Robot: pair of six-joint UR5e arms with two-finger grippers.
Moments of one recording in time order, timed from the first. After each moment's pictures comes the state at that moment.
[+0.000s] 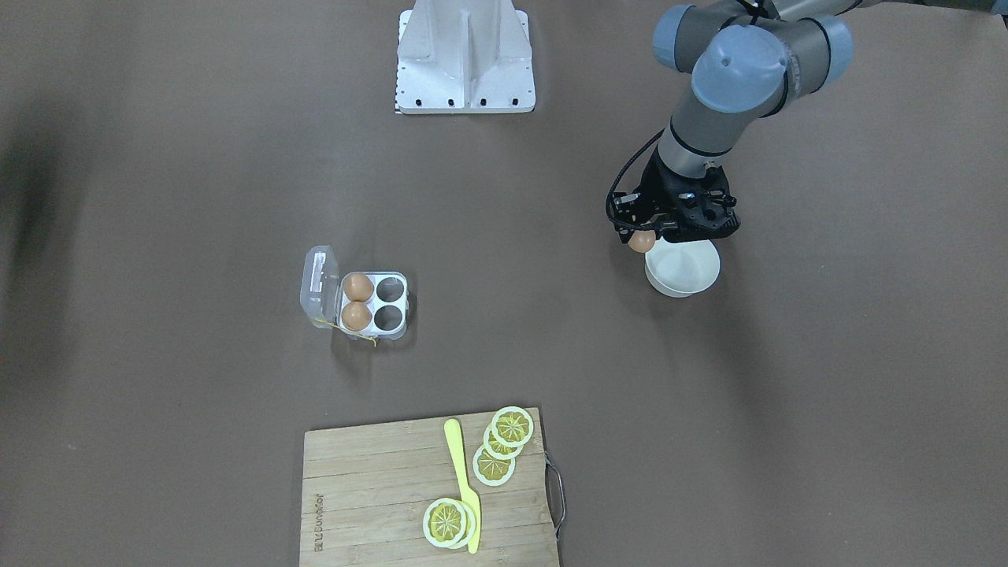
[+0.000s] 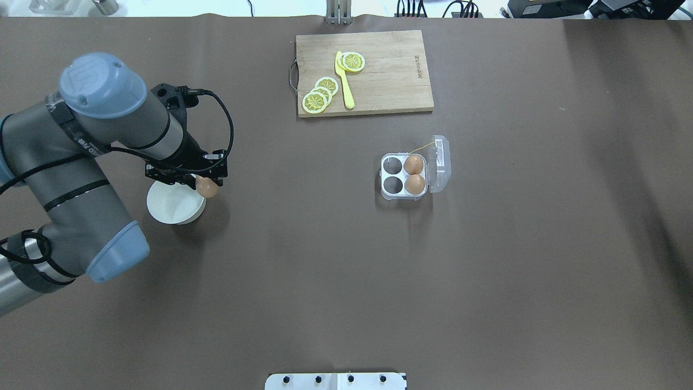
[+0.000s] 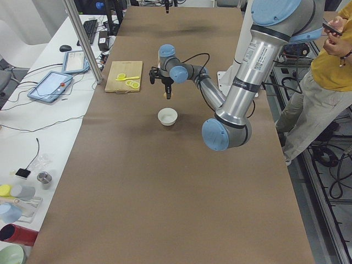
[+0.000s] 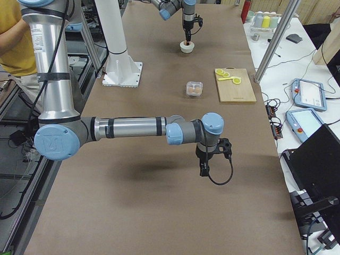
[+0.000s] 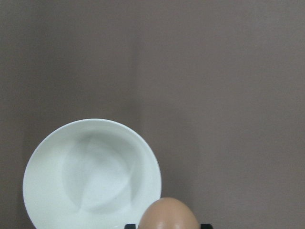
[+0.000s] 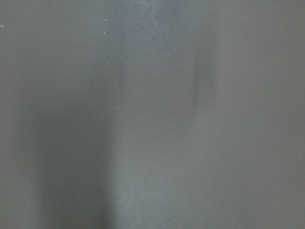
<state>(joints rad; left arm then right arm) -0.73 -2.06 -1.85 -1.56 -2.06 -1.18 1.42 -1.50 1.56 -1.50 2.25 0.12</state>
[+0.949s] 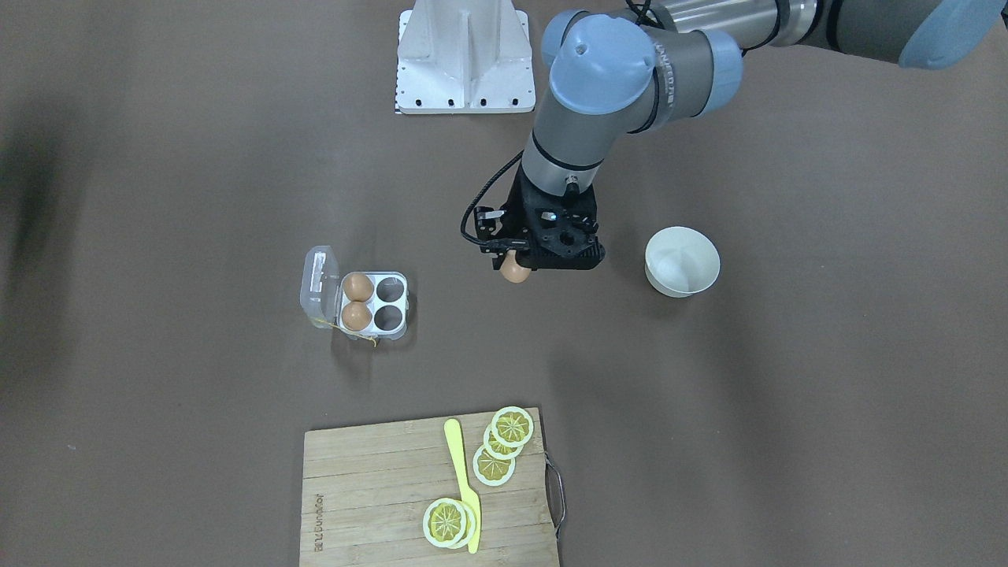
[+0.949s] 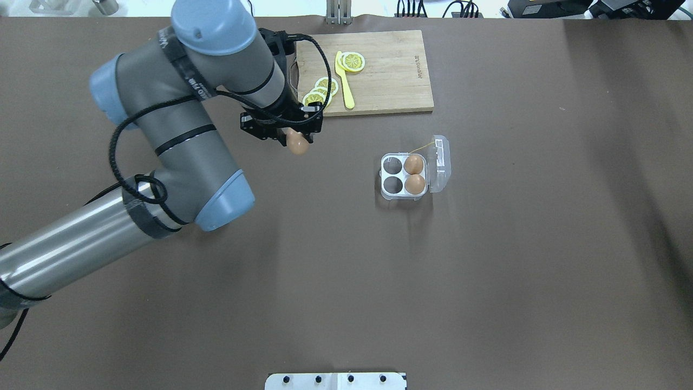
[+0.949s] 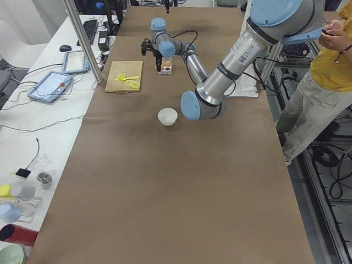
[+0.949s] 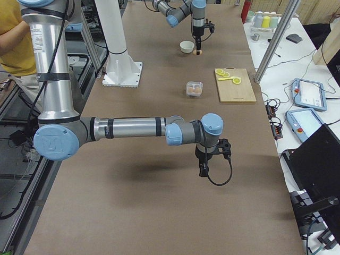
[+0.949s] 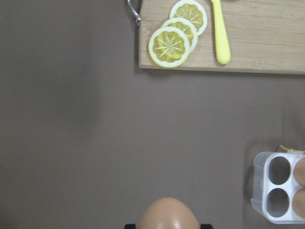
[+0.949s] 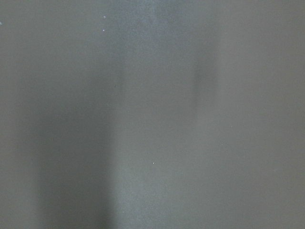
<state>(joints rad) -0.71 -2.45 -1.52 -1.65 -2.06 -1.18 1.42 -1.50 1.56 -1.50 2.25 0.11</state>
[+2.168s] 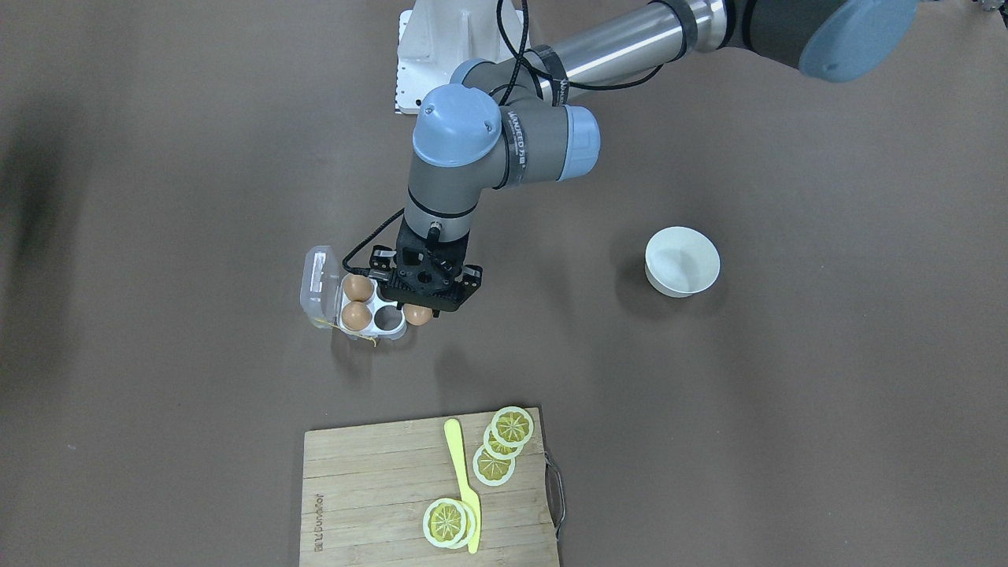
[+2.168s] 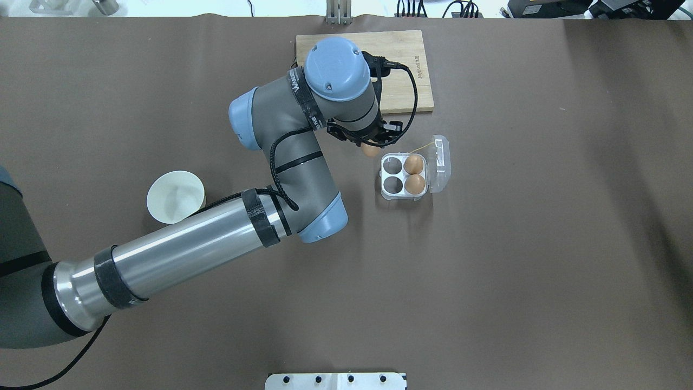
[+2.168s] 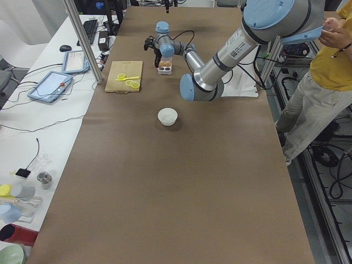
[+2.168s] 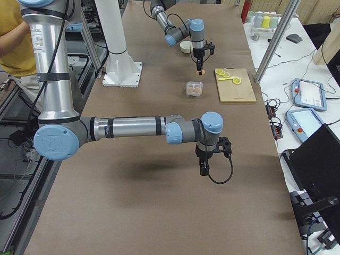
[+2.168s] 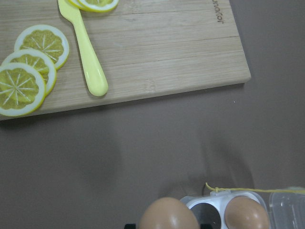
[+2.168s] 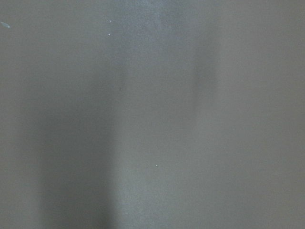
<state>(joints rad) -0.58 -2.63 -1.18 -1.91 -1.86 -1.06 1.42 -1.50 1.57 -1.50 2.25 0.11</state>
